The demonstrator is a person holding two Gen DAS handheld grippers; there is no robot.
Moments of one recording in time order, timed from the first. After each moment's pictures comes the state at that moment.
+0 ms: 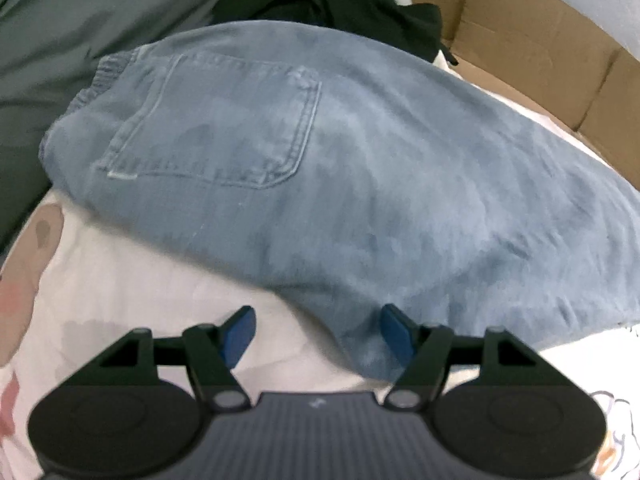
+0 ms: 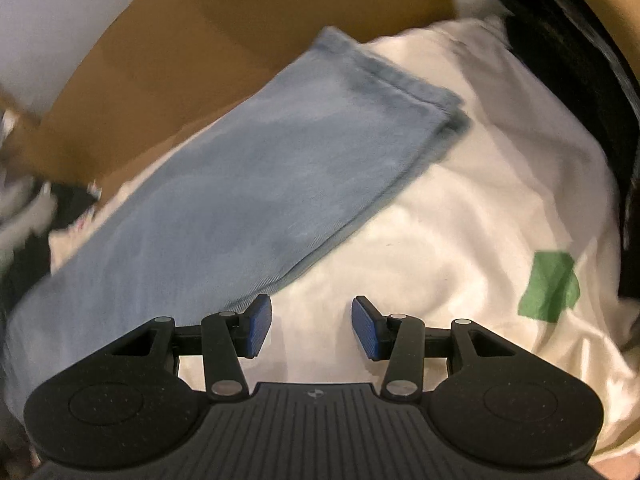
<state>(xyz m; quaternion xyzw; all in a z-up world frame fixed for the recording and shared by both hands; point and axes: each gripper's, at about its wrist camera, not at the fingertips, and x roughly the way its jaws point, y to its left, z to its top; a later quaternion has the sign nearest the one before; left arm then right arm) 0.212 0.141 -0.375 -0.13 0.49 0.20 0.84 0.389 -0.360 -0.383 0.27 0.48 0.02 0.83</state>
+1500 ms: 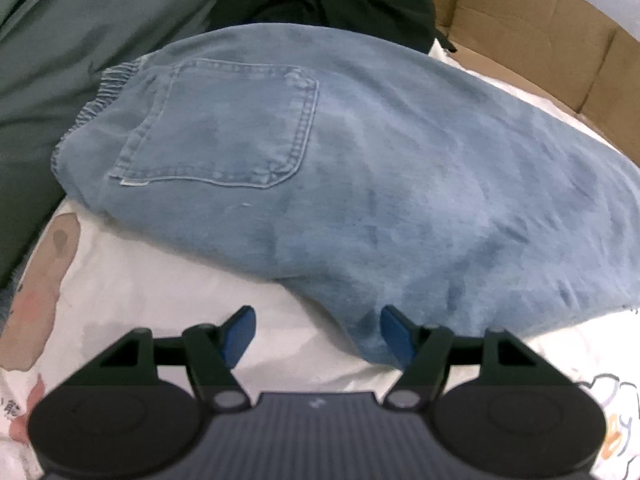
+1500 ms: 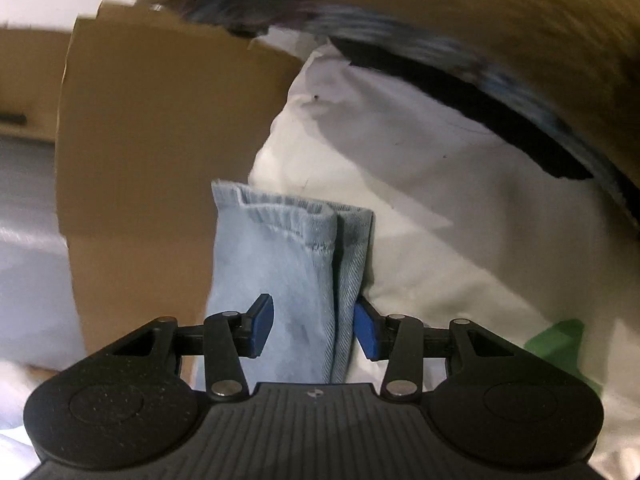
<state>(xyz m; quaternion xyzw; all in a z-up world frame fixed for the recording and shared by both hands) 0.214 0.134 -0.366 -0.10 0.52 0.21 0.82 0.411 -0.447 -0.440 0.58 0.33 -0.07 0.75</state>
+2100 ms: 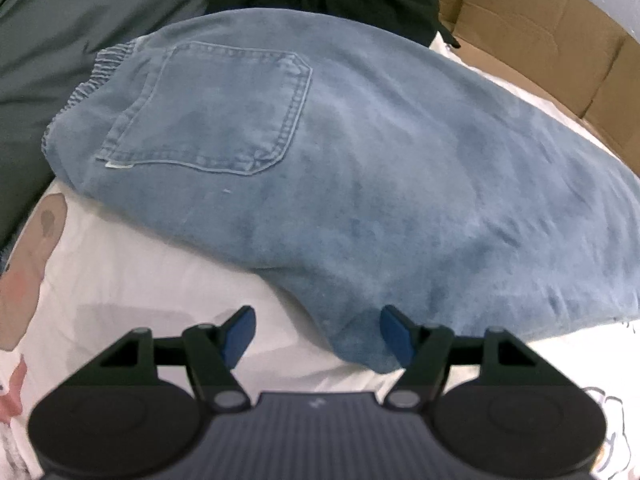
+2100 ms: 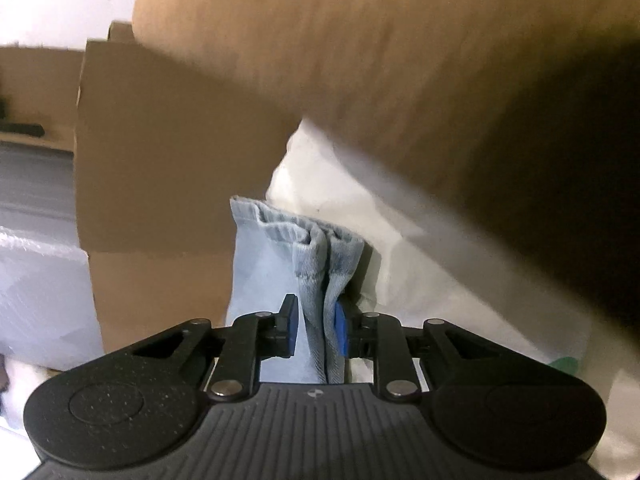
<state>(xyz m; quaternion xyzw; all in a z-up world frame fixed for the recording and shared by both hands) 0.220 0.128 -0.370 -0.13 0.52 0.21 0.81 0.418 -0.453 -0.433 0.57 0.32 -0.04 0.75</state>
